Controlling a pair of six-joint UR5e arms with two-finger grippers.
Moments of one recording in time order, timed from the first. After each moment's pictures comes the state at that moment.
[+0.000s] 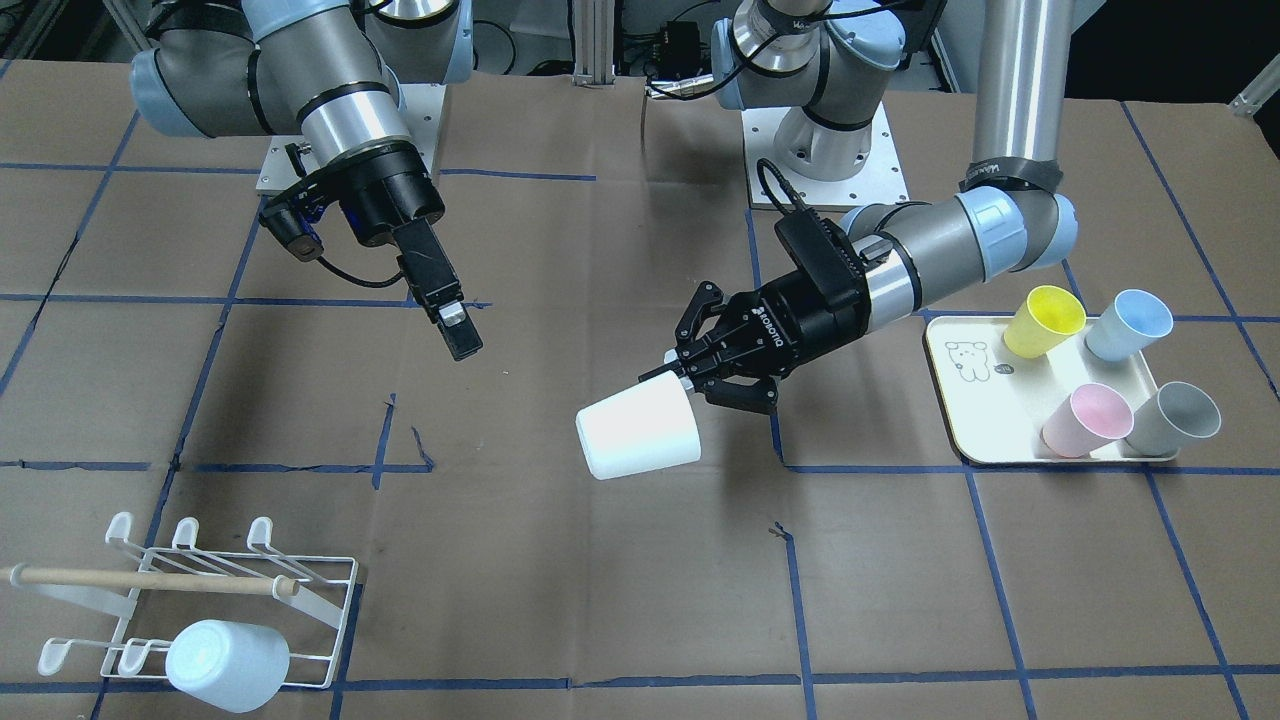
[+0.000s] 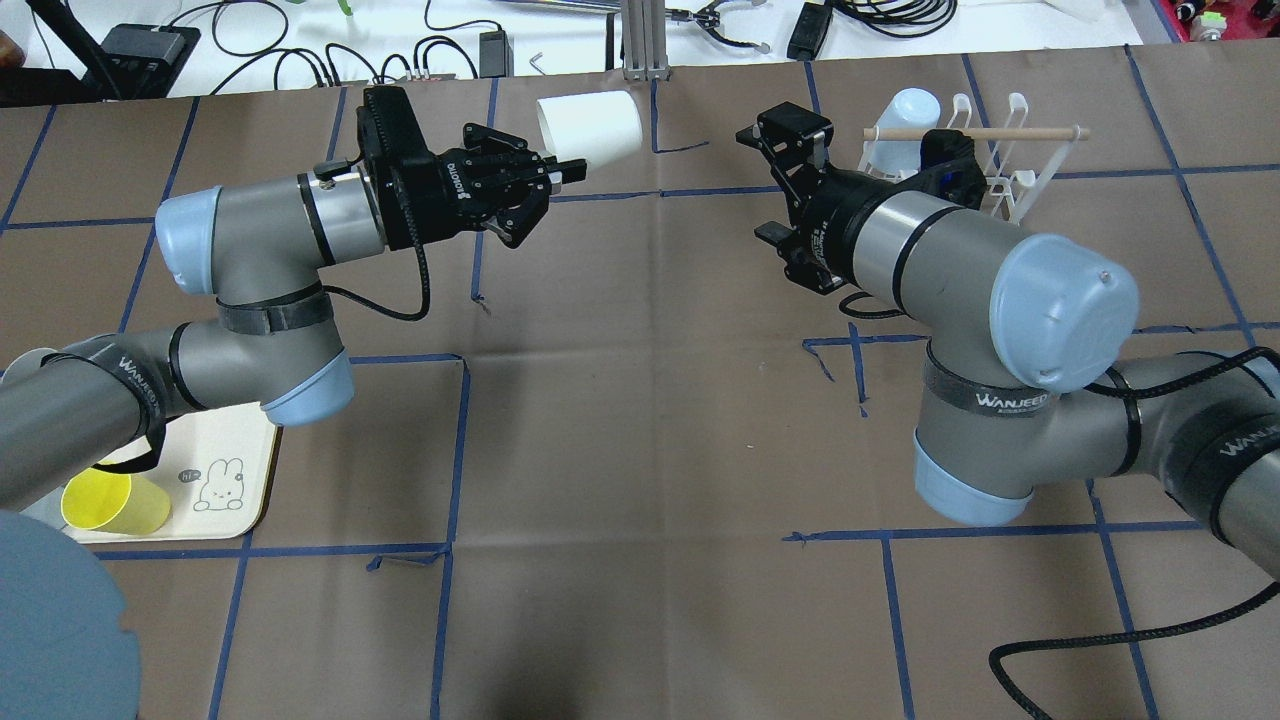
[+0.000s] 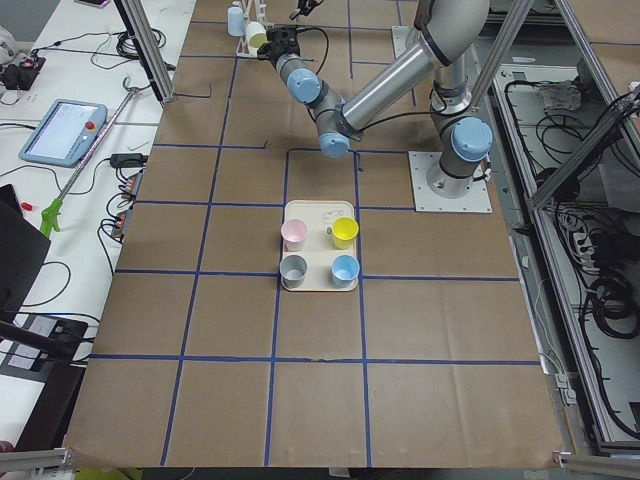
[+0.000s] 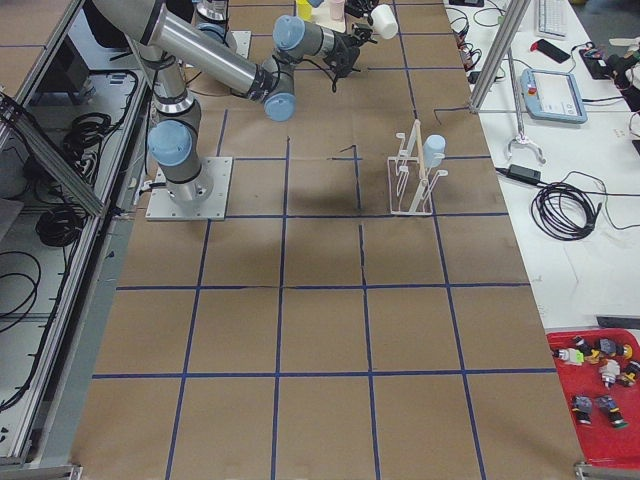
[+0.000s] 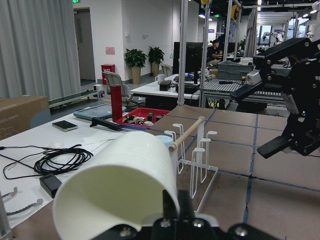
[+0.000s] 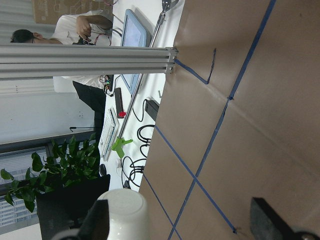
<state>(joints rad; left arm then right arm) -1.46 -1.93 -2.04 0.08 0.35 0.72 1.65 -1.52 2.20 -3.24 -1.17 1.38</state>
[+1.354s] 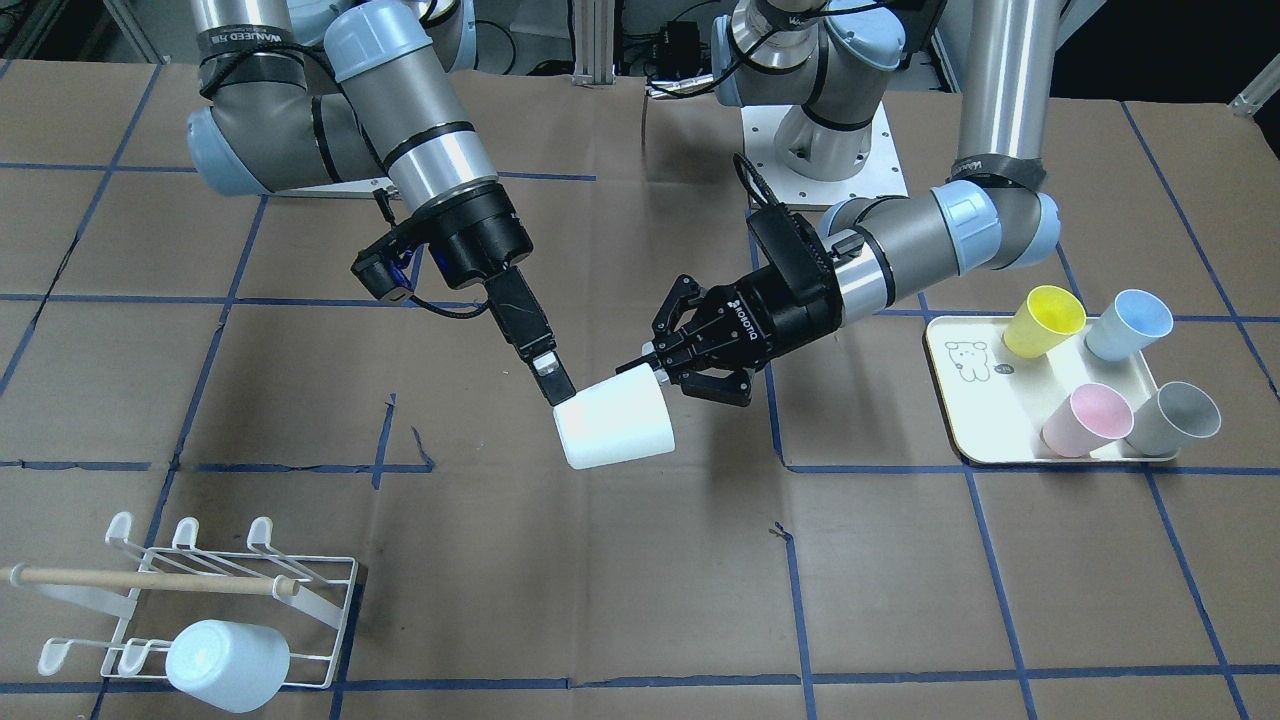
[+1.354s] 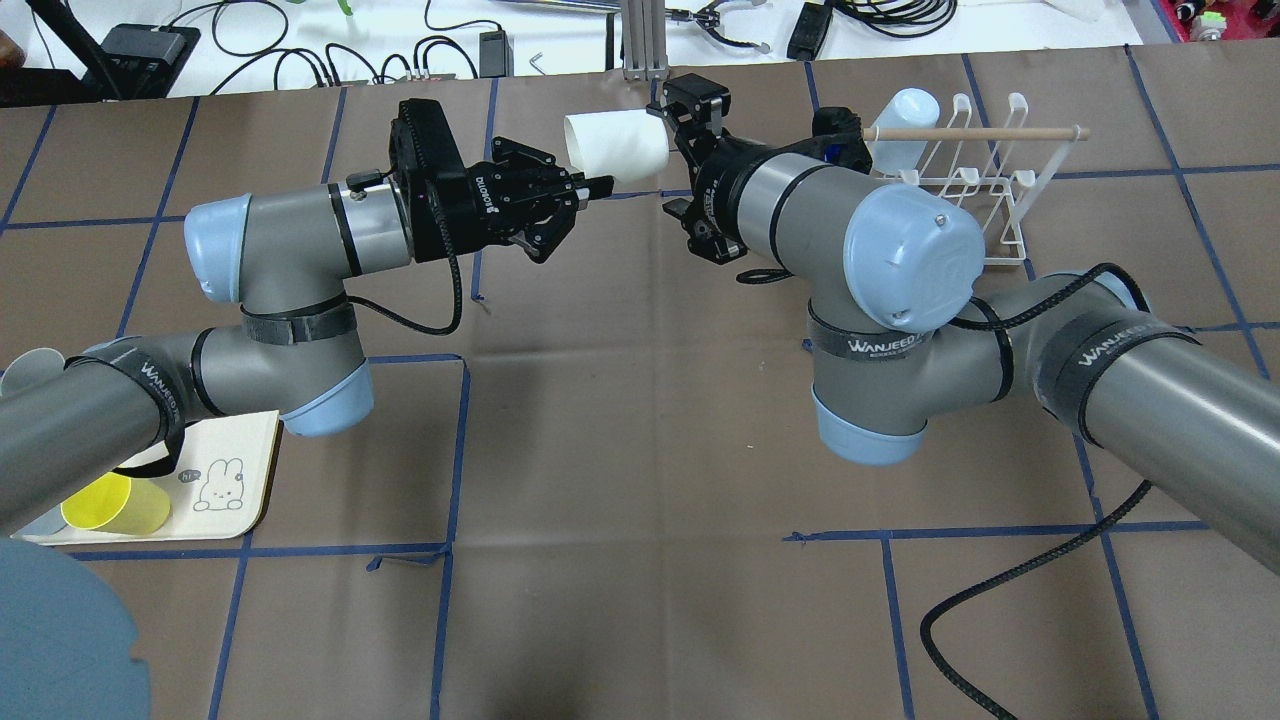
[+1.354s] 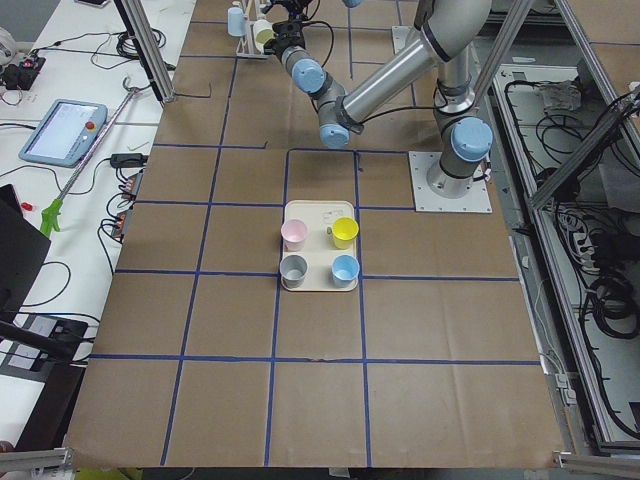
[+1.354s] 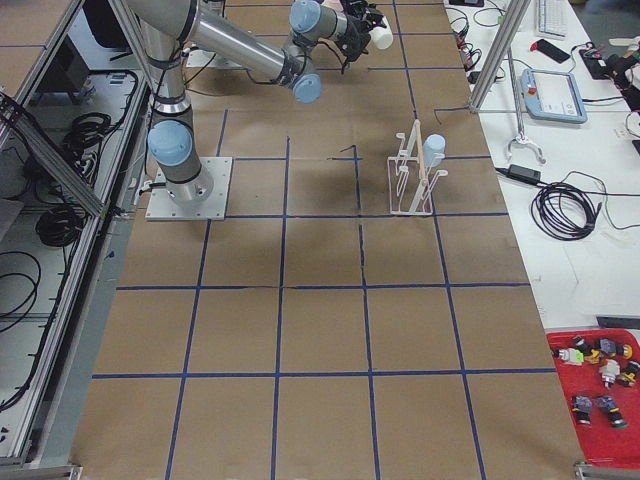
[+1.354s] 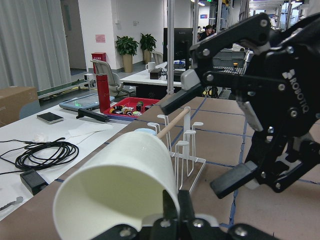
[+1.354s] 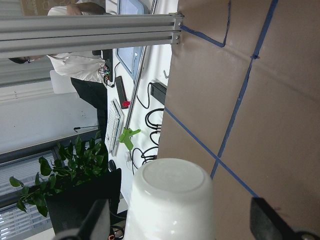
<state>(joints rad) -1.48 -1.92 -2.06 0.08 0.37 0.72 1.80 -1.35 2.01 -3.25 -1.27 1.57</state>
